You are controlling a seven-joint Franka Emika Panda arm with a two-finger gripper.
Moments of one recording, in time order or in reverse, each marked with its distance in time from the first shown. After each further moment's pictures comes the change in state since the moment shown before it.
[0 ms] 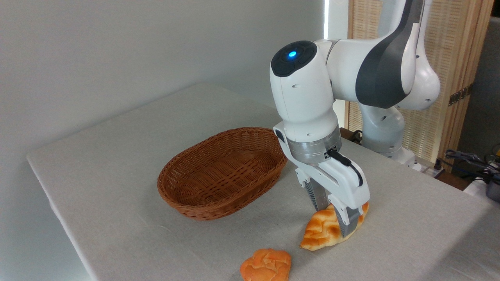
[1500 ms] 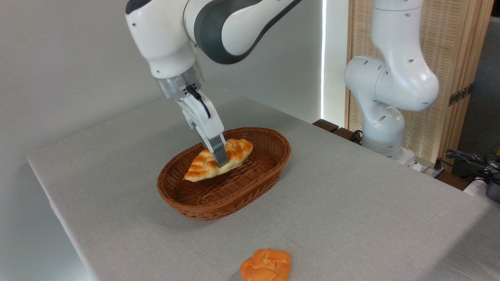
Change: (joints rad) arm -0.079 0.232 -0.409 0.459 -0.263 -0.273 -0.371
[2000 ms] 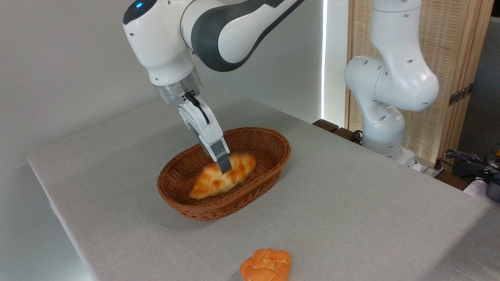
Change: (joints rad) arm -0.001 0.017 0.000 0.003 0.000 0.000 0.000
